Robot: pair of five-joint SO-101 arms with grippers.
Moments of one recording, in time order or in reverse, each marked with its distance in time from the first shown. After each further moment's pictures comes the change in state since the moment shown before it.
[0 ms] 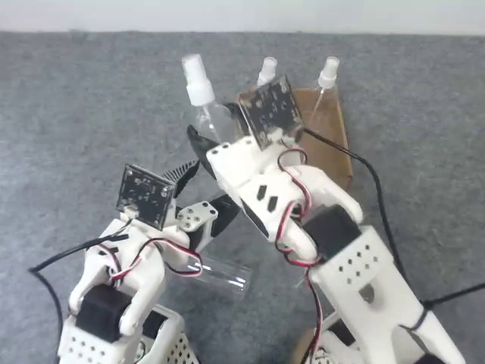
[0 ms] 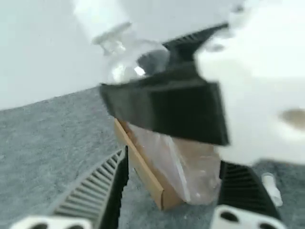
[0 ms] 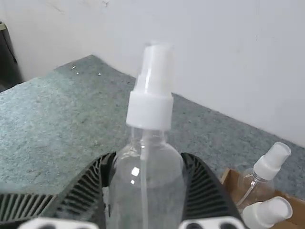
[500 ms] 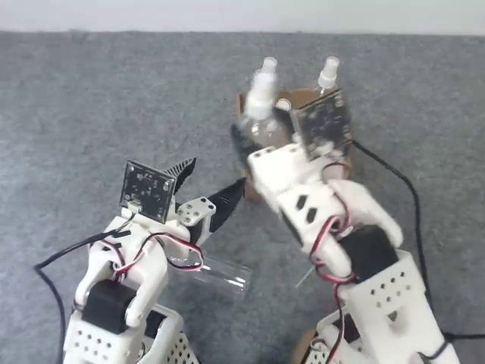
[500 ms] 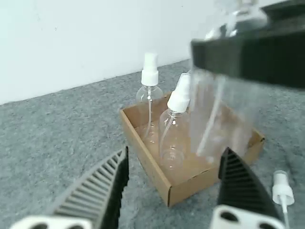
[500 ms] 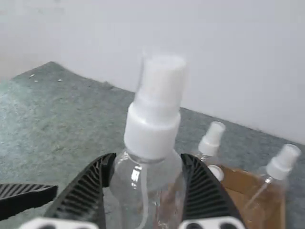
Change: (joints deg) left arm -1.3 0.4 2.6 -1.9 -0.3; right arm 11.7 -8.8 3.1 5.9 0.1
